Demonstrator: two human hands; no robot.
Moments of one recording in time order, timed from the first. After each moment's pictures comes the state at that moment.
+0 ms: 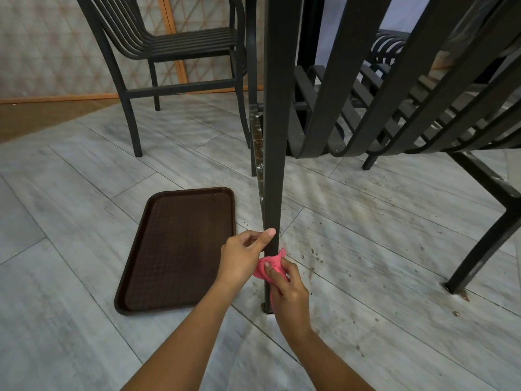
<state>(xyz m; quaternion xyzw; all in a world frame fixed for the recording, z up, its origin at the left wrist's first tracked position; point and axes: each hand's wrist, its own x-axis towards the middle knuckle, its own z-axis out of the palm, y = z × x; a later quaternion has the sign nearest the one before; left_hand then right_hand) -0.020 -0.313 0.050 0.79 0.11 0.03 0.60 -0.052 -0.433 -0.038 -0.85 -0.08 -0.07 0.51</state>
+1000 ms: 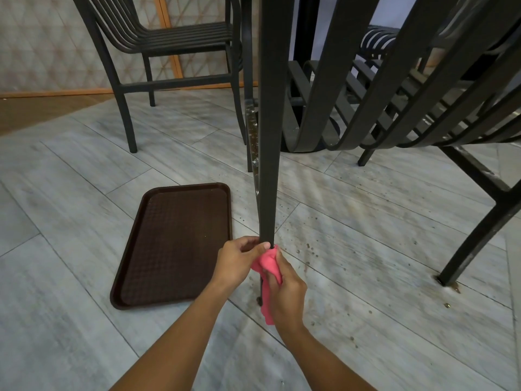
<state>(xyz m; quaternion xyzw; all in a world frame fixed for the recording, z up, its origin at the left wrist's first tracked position) -0.028 -0.309 0.031 0.79 0.12 -0.03 0.60 -0.061 -0.419 -0.025 -0.79 0.02 -0.10 0.60</state>
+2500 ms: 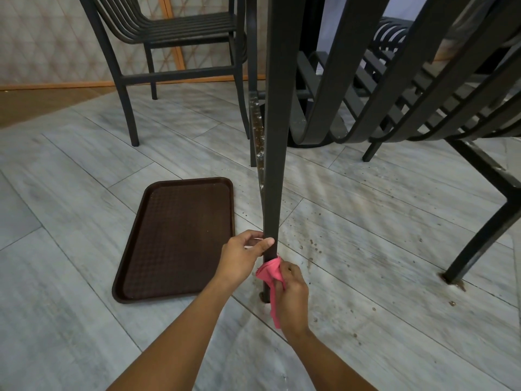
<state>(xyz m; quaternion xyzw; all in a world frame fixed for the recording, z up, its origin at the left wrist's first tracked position) -0.027 -0.310 0.026 0.79 0.12 -0.03 0.60 -0.060 -0.428 -0.053 -0.84 0.02 -0.04 0.54</state>
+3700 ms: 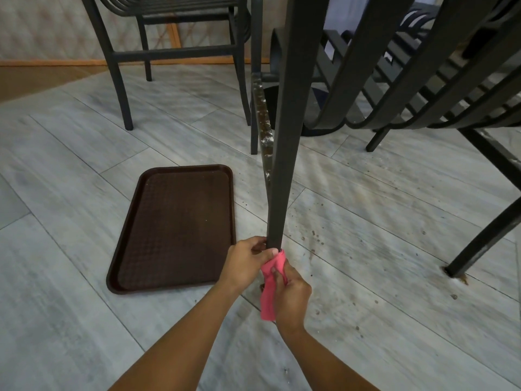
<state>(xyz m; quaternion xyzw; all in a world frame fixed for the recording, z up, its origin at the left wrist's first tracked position) -0.030 -0.308 -0.011 0.83 0.07 -0.05 0.55 -0.070 -0.420 -0.053 -0.81 0.08 -0.04 0.58</state>
